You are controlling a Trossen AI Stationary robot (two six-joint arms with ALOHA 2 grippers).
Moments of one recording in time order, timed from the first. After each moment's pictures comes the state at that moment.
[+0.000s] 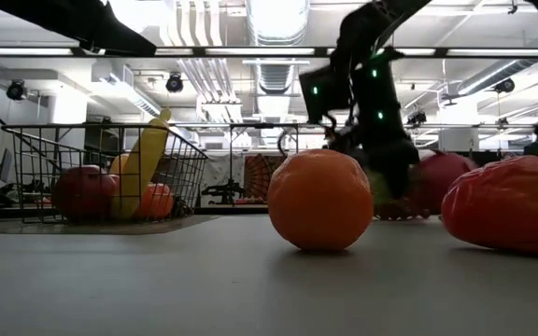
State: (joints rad) left arm -0.03 0.54 0.55 -0.20 -0.52 0.23; right arm -0.21 1.92 1.32 -1.17 0.33 0.14
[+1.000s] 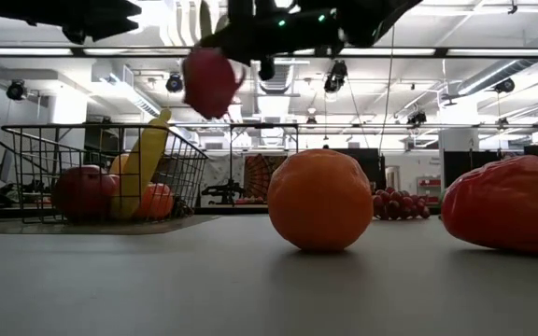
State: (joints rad) left arm -0.03 0.38 0.44 0.06 -0.52 0.27; right arm -0.20 1.86 1.34 0.53 -0.02 0.05
